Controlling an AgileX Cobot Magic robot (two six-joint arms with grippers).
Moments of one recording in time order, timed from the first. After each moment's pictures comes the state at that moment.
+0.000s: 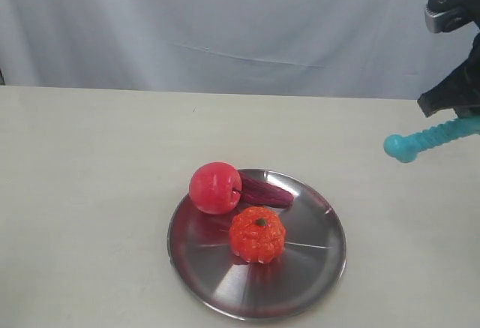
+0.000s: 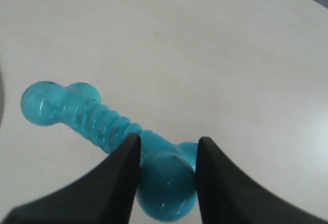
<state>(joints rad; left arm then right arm) 0.07 0.00 0.00 -0.03 0.35 0.02 -0.20 1.46 -1.22 -0.43 0.94 0.09</state>
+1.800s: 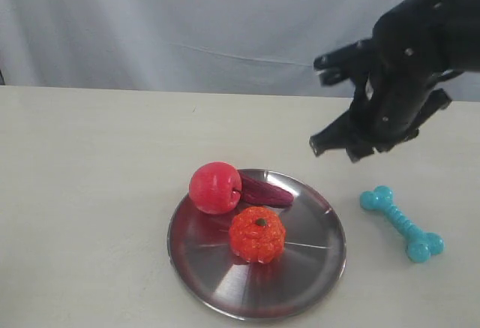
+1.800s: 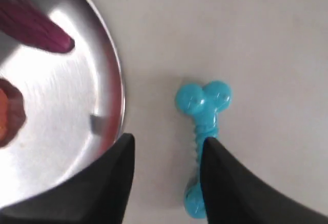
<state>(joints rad) 0.07 0.00 0.00 -0.03 0.35 0.02 0.04 1.70 -1.27 -0.36 0.92 0.27</state>
